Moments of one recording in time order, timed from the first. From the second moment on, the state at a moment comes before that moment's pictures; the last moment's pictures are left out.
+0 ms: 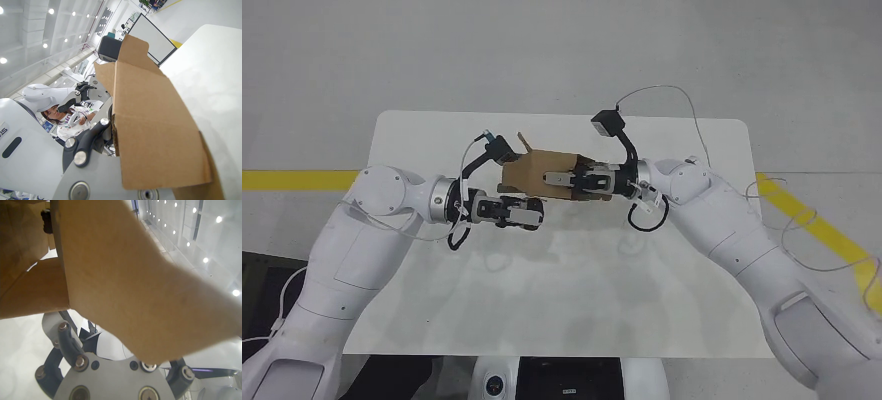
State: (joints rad) left arm 0.86 -0.96 -1.12 -1.54 -0.53 -0.24 -1.35; right arm -0.47 -1.24 0.55 -0.99 0.61 -0.88 0.94
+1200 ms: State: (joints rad) left arm 0.86 -0.93 -1.25 -1.39 -0.31 -0.26 -1.21; right arm -0.56 -1.15 0.72 -1.14 0.67 -0.72 1.10
